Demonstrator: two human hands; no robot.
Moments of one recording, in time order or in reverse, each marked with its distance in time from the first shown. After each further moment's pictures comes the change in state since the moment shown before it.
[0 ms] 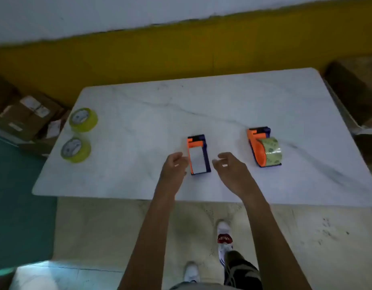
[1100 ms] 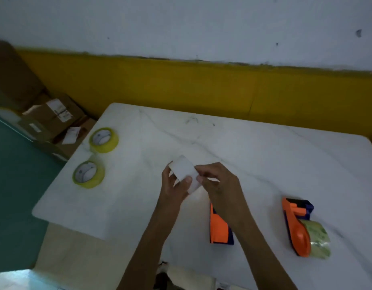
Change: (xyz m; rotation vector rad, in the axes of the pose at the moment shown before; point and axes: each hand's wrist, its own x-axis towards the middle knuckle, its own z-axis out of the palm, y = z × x) left_hand 0.103 0.039 -0.064 -0.429 -0.030 0.236; right_hand 0.103 -0.124 0.055 0.009 -0.055 -0.479
